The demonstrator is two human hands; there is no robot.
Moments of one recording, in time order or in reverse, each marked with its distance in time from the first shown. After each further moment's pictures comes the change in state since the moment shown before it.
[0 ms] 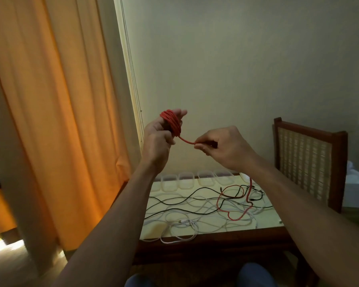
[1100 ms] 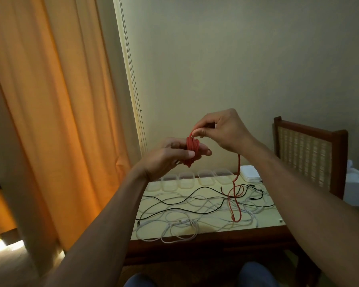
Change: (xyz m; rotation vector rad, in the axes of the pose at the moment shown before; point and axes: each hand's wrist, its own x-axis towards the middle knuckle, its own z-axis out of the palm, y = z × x) left_hand -0.019 0.007 -0.011 0.235 -0.634 -0.281; right_hand 0.033 0.010 -0.007 0.231 0.032 0.151
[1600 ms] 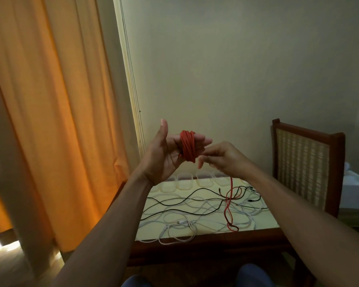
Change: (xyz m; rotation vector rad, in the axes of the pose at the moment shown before) left_hand 0.003 0.005 0.018 -0.456 0.128 0.059; right_hand -0.052 0.026 0.018 0.205 -0.263 0.327
